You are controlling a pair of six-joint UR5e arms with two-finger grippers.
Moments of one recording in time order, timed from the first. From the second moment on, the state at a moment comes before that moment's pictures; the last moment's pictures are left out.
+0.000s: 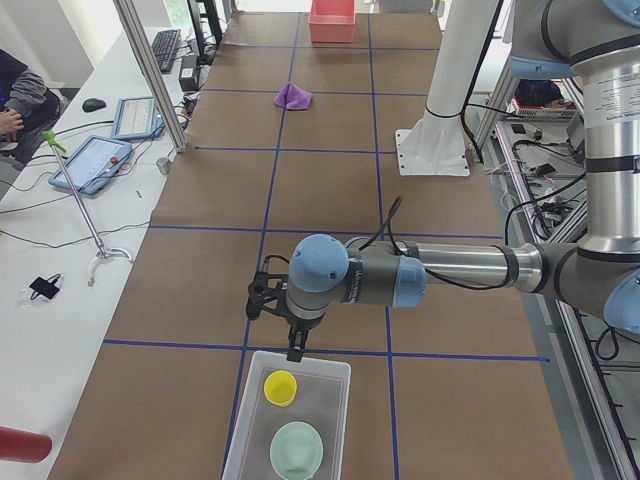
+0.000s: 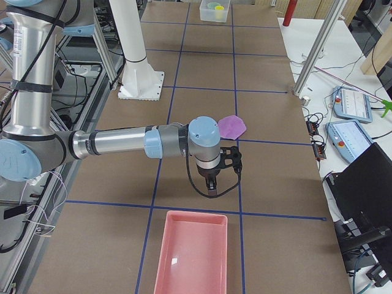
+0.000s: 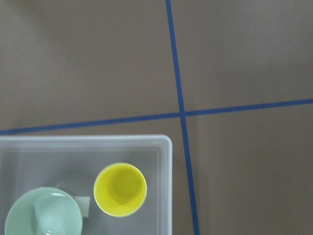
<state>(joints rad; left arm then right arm) -1.70 -1.34 -1.85 -1.60 -2.42 0.12 1.60 -1.73 1.88 -1.57 2.34 -0.05</state>
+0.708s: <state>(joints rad) -1.64 -1.27 -1.91 -1.46 -2.40 0.12 1.38 -1.70 2.05 -1.51 2.33 0.47</state>
